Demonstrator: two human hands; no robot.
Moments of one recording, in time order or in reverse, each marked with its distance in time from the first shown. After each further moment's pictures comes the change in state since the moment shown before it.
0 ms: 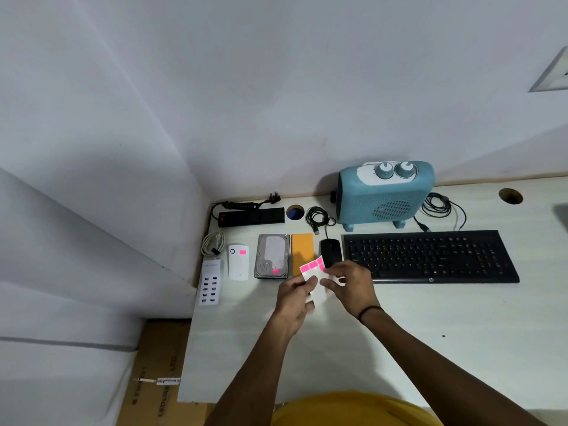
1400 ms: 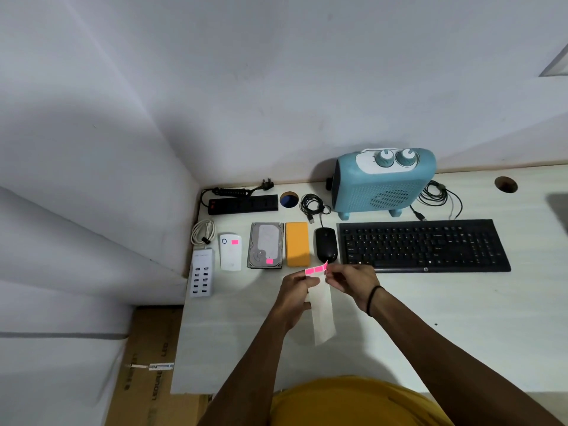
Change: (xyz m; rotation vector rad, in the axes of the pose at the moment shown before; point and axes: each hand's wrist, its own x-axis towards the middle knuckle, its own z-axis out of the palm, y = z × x) left_hand 0.021 -0.016 -0.005 0.250 -0.080 -0.035; right_hand 0.011 0.006 -0.003 0.847 -0.035 0.832
